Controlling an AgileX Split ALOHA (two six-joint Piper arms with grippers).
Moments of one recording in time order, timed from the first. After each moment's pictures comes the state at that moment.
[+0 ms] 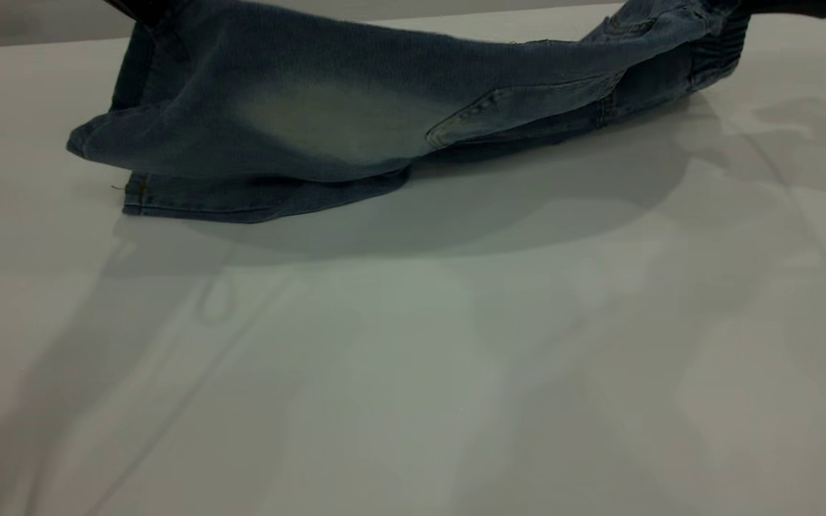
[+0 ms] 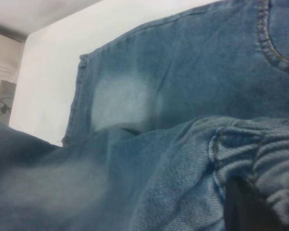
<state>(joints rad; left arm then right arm) -0.32 1.77 -1.17 0.15 0.51 0.06 -0.22 2.15 -1.22 1.39 0.99 -1.21</state>
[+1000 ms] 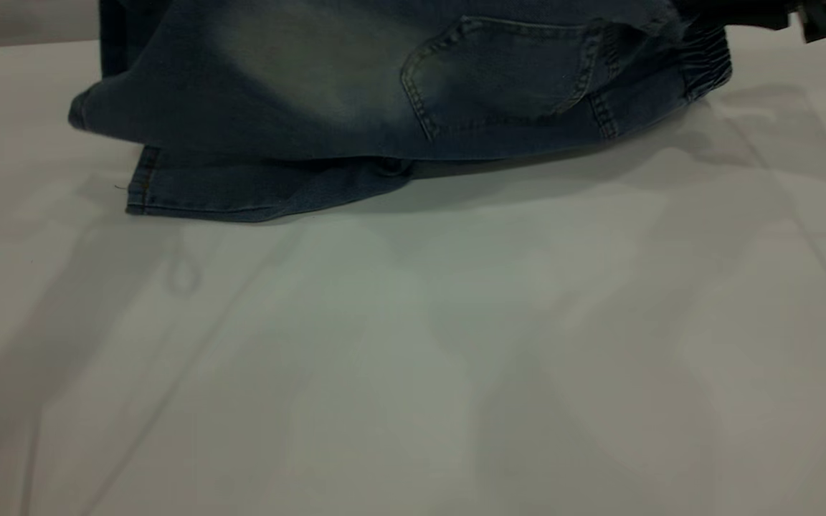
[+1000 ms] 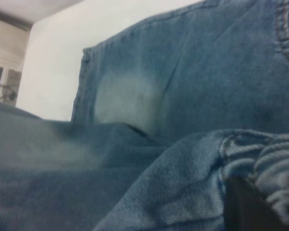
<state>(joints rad) -0.20 1.77 -1.17 0.16 0.39 -0.01 -0.16 2.27 -1.37 1.37 1.02 -1.16</state>
